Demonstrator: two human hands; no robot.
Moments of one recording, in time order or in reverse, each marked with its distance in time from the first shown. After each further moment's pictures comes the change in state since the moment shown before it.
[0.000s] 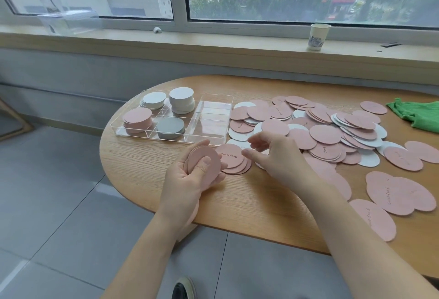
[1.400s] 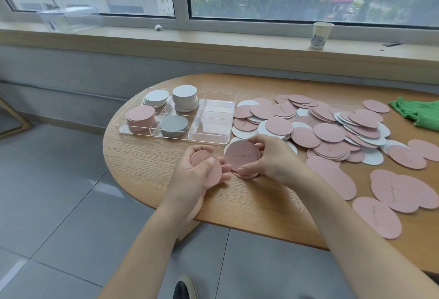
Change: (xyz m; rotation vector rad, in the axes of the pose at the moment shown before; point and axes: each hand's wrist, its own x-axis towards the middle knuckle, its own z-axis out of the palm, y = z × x) left_hand 0.011 0.004 -0.007 -0.040 0.000 -0.167; right_hand 0.004 -0.013 0.010 0.079 -0.202 0.170
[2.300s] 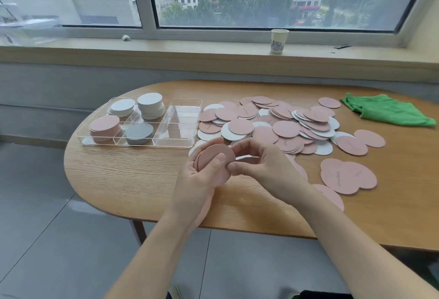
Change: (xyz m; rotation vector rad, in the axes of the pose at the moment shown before) left_hand -0.020 -0.024 0.075 -0.164 -0.232 0.099; right_hand -0.064 0.029 -0.039 0.451 0.020 -0.219
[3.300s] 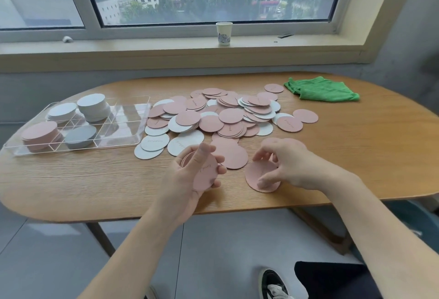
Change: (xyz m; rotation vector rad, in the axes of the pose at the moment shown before) left_hand -0.020 -0.040 0.065 0.072 -0.142 -0.190; right_hand -0.082 0.017 -0.132 -0.797 -0.013 0.201
